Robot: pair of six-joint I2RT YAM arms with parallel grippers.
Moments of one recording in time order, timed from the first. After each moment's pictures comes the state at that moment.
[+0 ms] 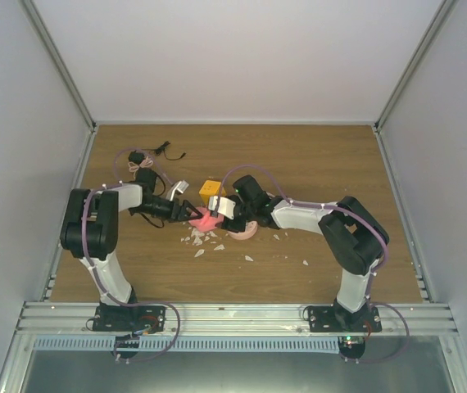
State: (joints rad) left arm -0.05 1.82 0.95 -0.51 1.02 0.19; right arm 0.75 1.85 1.05 -0.02 -0.31 -0.67
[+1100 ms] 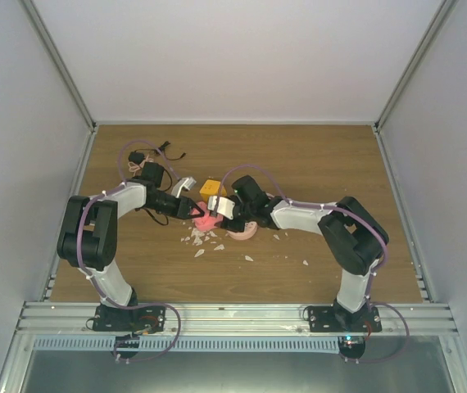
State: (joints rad) left arm -0.14 1.74 0.97 -0.51 0.92 0.17; right arm 0.76 1.85 1.05 -0.01 -0.31 -0.65
